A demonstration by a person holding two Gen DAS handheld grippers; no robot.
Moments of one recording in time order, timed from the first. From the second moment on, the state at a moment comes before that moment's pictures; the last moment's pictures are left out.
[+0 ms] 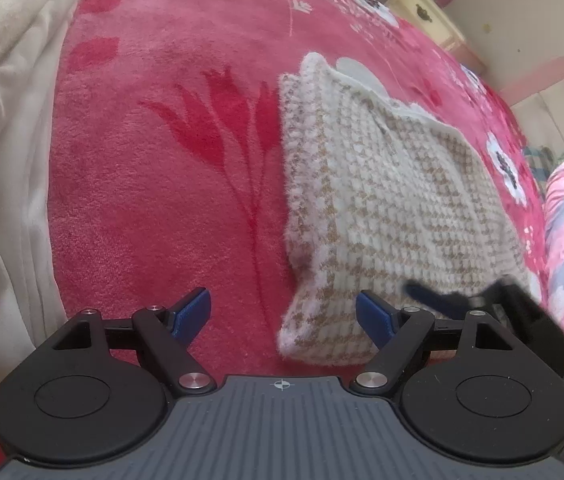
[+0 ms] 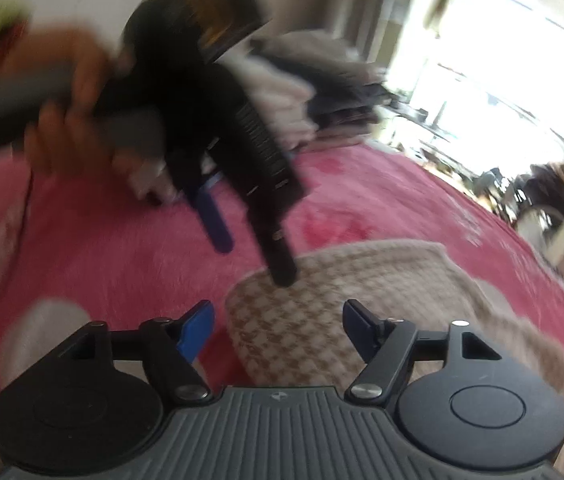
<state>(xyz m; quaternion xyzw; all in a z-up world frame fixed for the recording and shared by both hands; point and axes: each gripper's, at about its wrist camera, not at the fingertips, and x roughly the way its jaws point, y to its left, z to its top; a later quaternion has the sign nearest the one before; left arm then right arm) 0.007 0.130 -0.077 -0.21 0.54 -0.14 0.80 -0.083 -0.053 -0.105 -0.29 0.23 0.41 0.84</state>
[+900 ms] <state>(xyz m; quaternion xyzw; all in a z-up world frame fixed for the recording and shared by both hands) 0.076 0.141 -0.073 -0.39 0.48 -0.14 0.78 -0.017 -0.097 -0.083 -0.01 0.28 0.26 0.92</state>
